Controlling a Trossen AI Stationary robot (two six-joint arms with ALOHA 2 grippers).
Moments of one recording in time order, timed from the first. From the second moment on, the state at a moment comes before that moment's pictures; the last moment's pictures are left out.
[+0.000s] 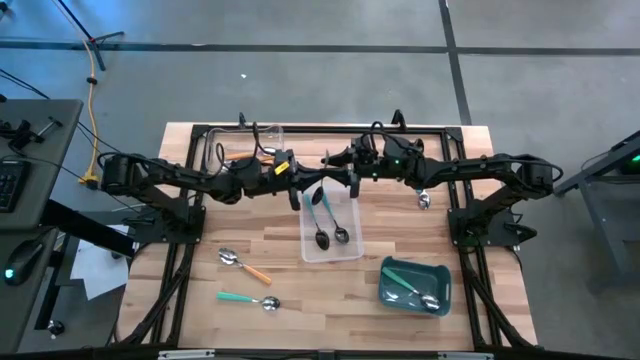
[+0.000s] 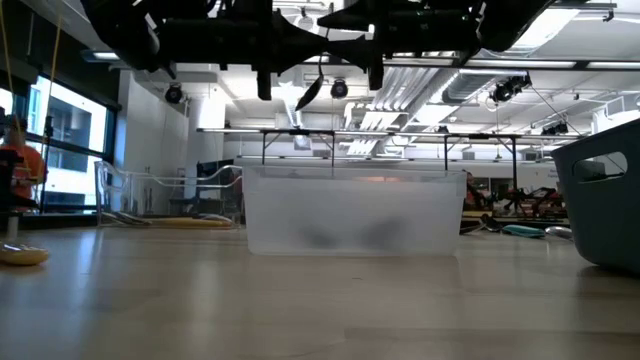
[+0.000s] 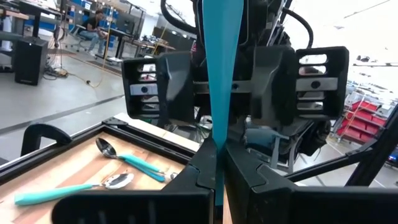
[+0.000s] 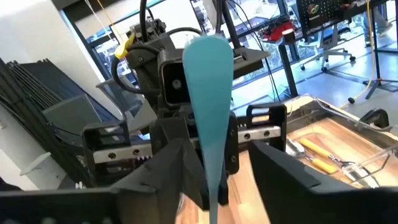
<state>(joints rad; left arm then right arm) 0.14 1.47 0.65 0.93 -0.03 -0.34 -0.23 1.47 0.87 0.62 -0.21 0.39</state>
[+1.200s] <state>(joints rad) 0.24 1.33 0.65 0.61 0.15 -0.37 -0.27 1.44 0.87 0.47 -0.21 0.35</state>
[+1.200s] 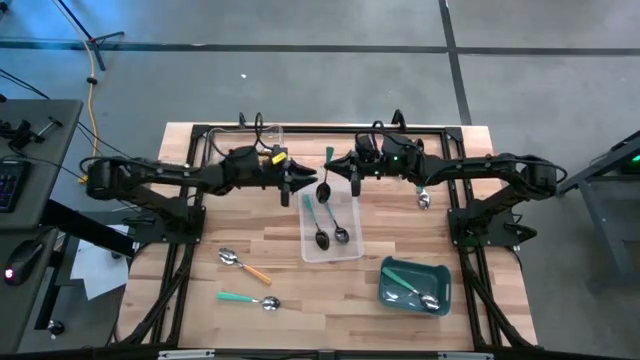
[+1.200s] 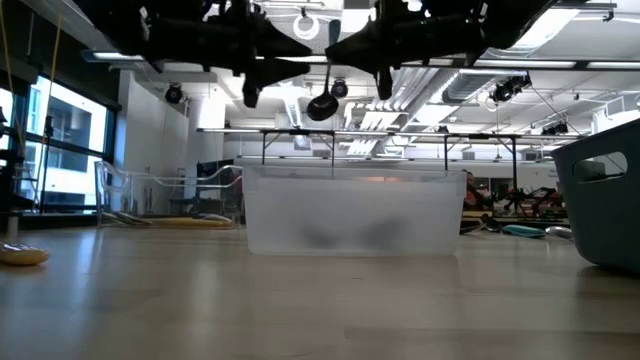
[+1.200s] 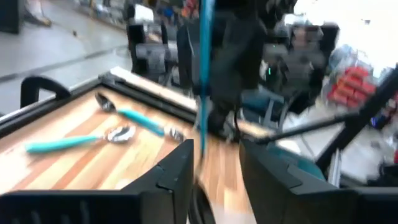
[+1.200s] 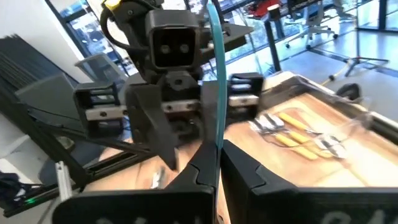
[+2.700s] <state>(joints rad) 0.23 0.71 0.42 0.32 0.11 -0.25 -0.21 1.22 0.87 0.13 -0.26 0.26</state>
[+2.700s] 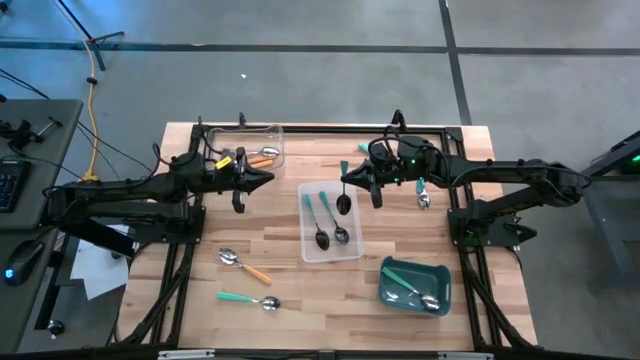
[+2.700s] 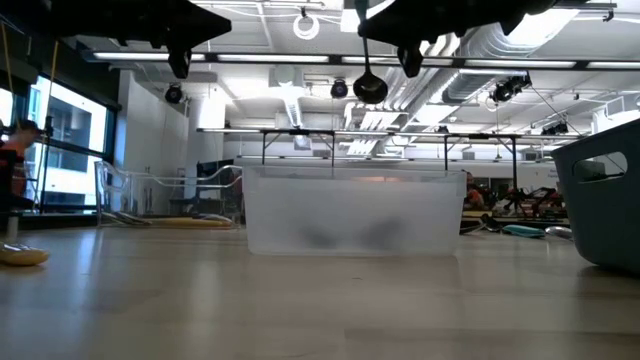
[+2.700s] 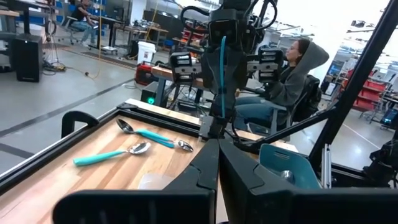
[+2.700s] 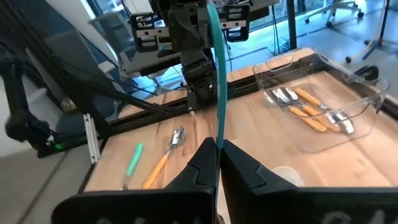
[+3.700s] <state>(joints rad) 0.23 0.71 0.42 0.31 0.00 -0.23 -0.18 1.80 1.15 -0.24 -0.27 0.71</state>
